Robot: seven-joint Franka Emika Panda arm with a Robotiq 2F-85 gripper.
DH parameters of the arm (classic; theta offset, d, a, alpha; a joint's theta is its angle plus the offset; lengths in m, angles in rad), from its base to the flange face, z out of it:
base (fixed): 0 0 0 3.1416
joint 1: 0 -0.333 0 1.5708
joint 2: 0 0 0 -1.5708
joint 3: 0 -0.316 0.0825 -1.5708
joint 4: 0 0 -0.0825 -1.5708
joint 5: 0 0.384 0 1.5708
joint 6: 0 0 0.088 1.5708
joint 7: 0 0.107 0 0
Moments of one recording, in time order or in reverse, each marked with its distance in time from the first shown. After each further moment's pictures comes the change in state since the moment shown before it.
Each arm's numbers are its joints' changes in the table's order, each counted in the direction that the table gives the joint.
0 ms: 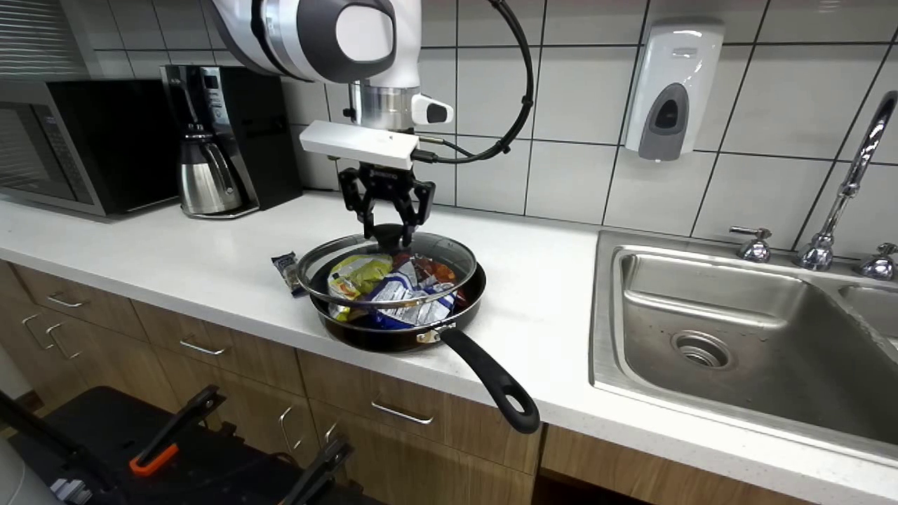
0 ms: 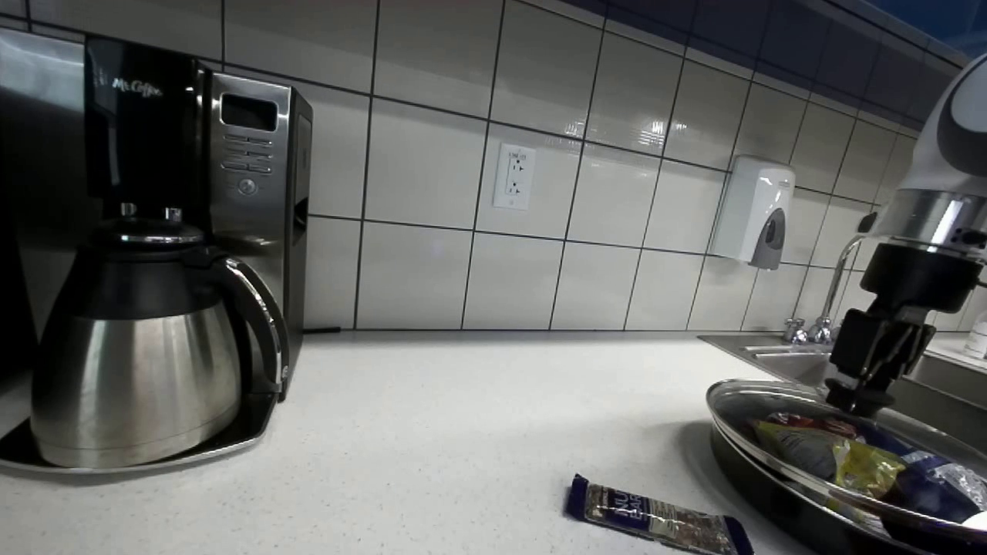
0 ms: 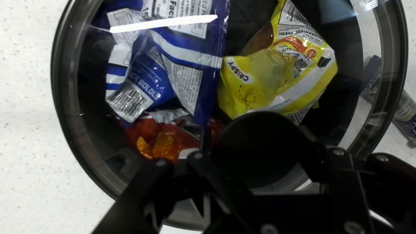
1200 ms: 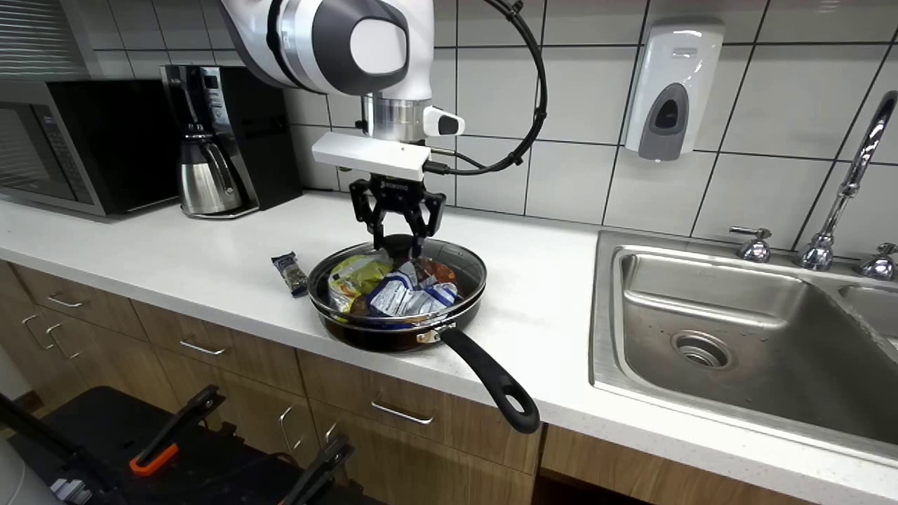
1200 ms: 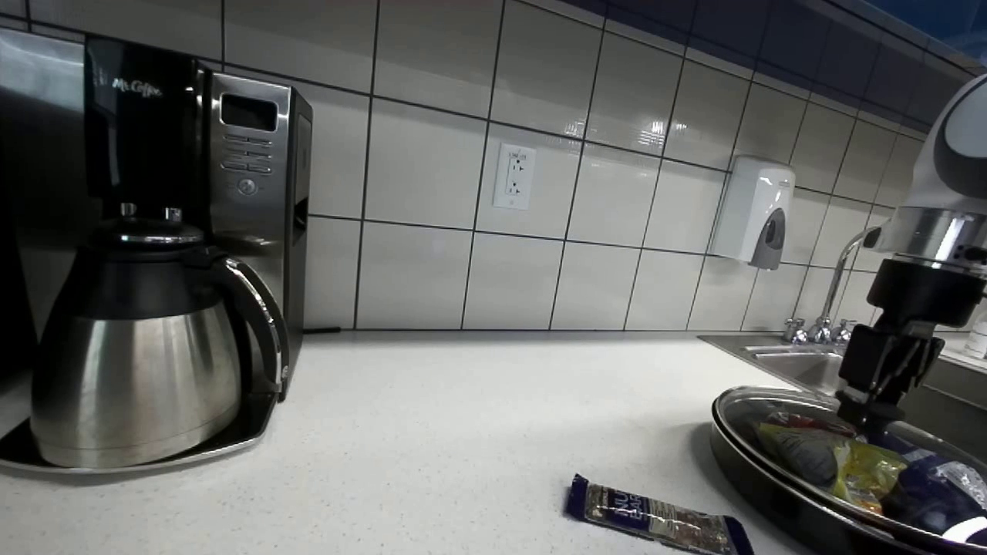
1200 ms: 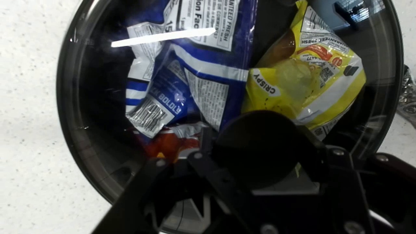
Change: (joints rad) arm 0.026 0.038 0.010 0.008 -0.021 0.004 0.000
